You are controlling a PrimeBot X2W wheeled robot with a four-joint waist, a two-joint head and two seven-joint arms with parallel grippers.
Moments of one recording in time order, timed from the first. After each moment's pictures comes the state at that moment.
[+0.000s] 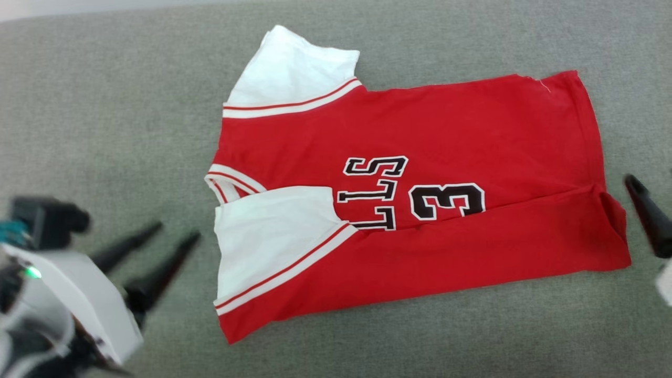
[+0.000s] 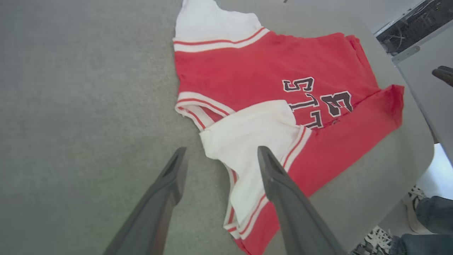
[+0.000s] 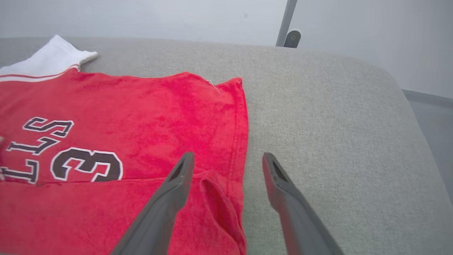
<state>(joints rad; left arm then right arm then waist) -0.18 0.95 -0.34 -0.42 -1.18 0.15 0.35 -0.20 -0.40 -0.14 -0.30 0.46 0.13 0.66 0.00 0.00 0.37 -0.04</state>
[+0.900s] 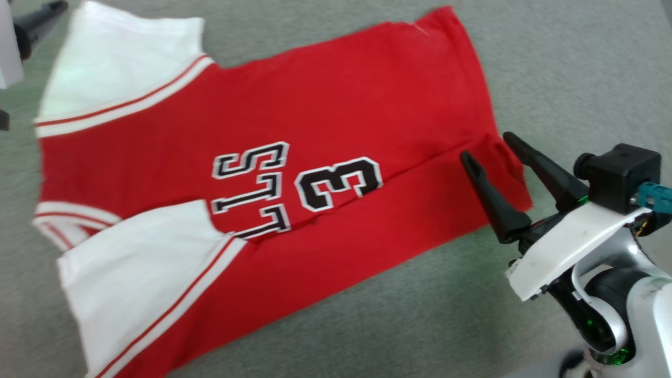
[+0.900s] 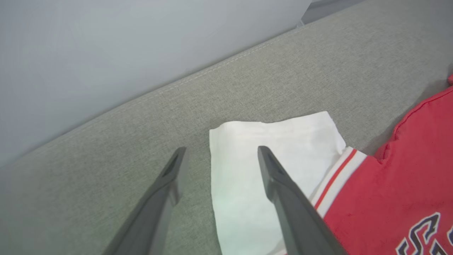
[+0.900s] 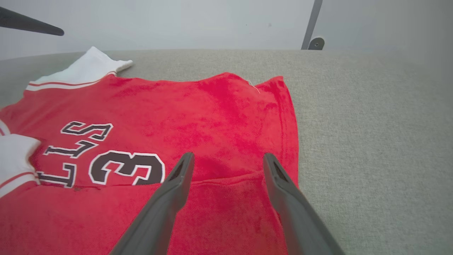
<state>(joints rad) -1.20 0.82 -0.54 0.42 -0.91 -0.09 0.73 -0.35 -0.19 0.21 -0.27 0.40 0.13 0.43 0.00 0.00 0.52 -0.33</state>
